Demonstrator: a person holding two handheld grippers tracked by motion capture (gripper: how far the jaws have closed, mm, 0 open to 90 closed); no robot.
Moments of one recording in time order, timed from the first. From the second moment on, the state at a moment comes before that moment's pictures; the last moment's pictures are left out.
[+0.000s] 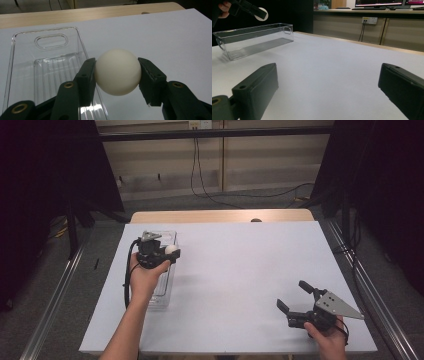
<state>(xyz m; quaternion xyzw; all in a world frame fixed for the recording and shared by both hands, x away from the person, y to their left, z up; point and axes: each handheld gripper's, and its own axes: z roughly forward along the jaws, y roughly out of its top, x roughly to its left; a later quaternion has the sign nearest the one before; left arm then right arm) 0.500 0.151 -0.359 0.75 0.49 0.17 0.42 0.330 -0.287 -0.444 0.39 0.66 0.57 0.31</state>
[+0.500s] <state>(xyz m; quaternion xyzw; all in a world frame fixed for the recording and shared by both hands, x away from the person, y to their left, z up) 0.501 0.152 -0.360 0.75 0.49 0.18 0.41 0.330 -0.288 -0.444 0.39 0.65 0.57 0.31</state>
